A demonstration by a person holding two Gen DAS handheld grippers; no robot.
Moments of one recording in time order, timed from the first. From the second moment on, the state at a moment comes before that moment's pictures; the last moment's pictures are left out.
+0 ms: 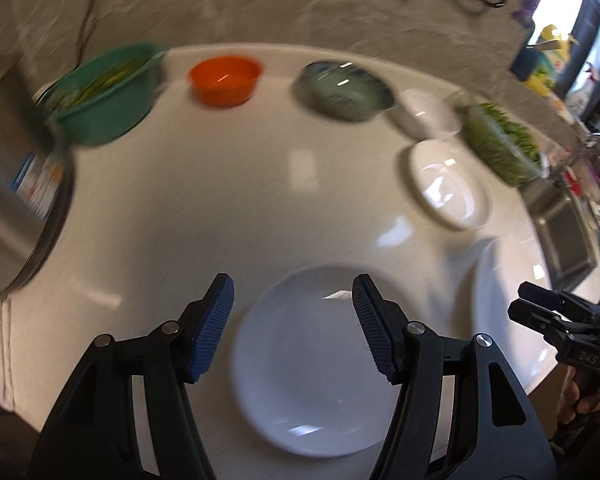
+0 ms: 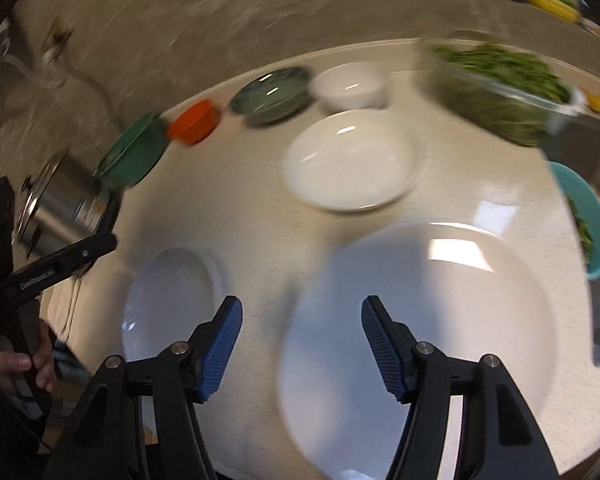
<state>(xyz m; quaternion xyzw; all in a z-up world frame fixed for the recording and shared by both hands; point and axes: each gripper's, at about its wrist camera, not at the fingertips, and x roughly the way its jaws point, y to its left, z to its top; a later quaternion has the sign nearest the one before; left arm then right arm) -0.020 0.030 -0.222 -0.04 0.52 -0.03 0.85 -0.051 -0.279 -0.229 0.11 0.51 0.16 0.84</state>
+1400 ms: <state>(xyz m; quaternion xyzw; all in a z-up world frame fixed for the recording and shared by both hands) -0.034 0.076 -0.316 -0.11 0.59 -0.06 0.80 -0.028 -0.171 -0.294 0.06 0.58 0.19 0.79</state>
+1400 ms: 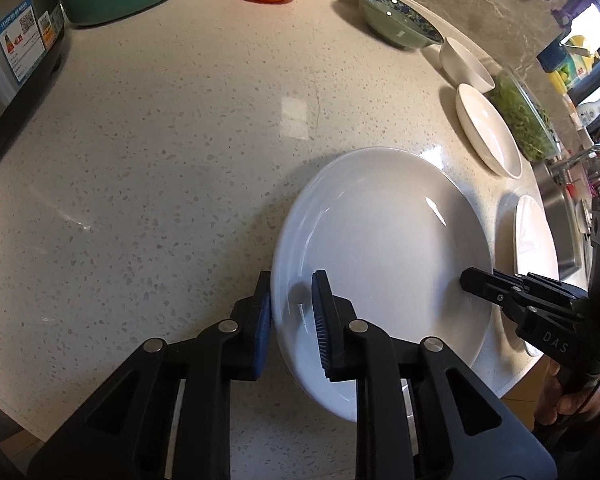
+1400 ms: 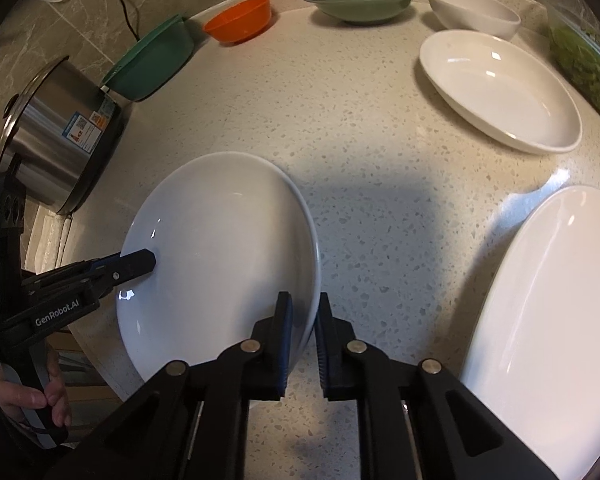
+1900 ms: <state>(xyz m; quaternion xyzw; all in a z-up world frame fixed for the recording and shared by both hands) -0.019 0.019 -0.267 -0.08 0.56 -0.12 0.82 -0.037 -0.214 -0.263 0.10 0.56 0.15 0.81</state>
